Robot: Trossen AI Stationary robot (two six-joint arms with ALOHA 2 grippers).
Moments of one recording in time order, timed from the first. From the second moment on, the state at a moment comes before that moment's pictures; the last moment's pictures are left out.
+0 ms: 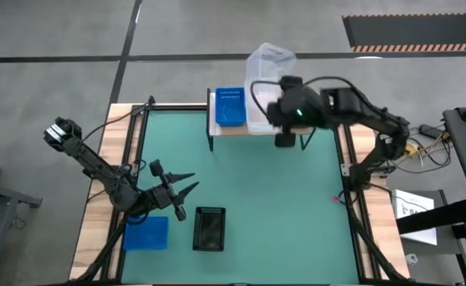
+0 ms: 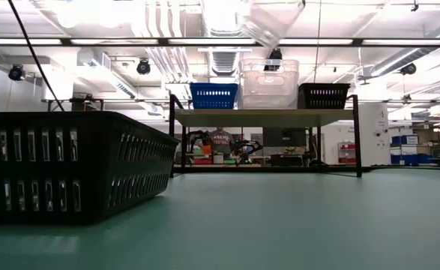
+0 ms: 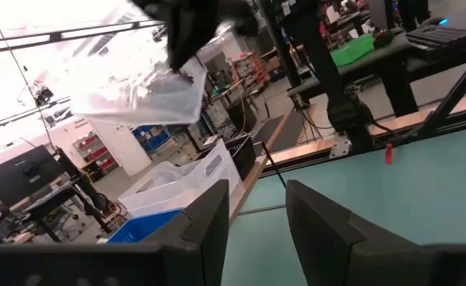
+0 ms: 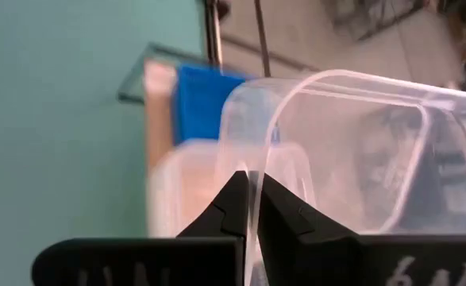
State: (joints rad) left arm -0.71 1.11 0.63 0.67 -1.16 0.59; right arm -0.05 1.65 2.18 -1.31 0.47 -0.40
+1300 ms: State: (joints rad) left arm -0.71 1.11 0.63 0.66 -1.16 0.58; right arm -0.27 1.82 2.17 -1.50 0.31 -0.48
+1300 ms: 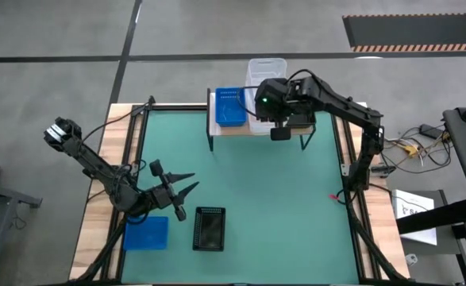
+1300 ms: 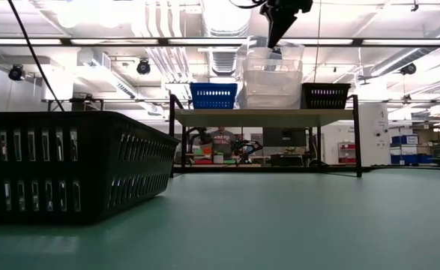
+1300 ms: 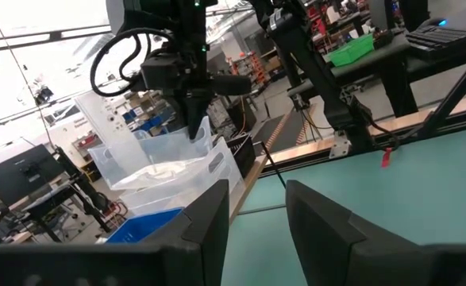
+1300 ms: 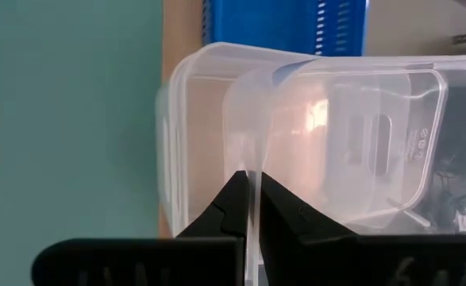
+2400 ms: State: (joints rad) left arm -0.71 1.11 0.63 0.66 -1.16 0.58; right arm -0.23 1.82 2.19 -1.53 0.29 -0.44
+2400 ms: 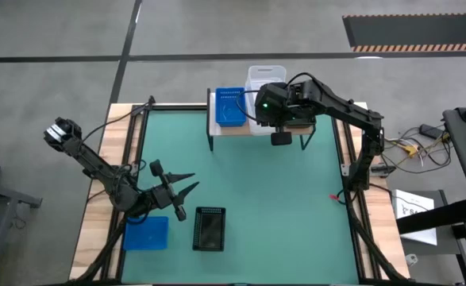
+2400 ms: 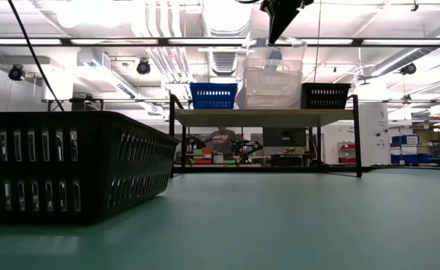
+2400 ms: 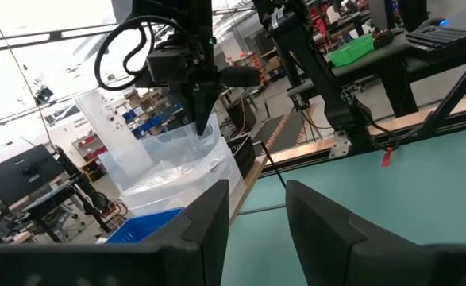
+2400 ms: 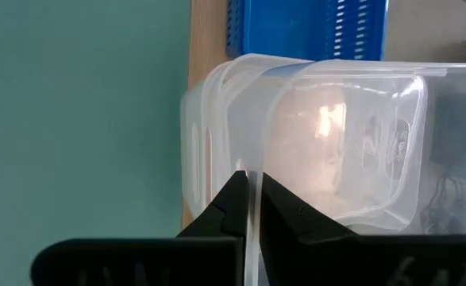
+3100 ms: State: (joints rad) left arm -0.71 1.11 0.63 0.66 -1.16 0.58; right arm -0.26 1.82 2.19 -1.32 0.10 -0.54
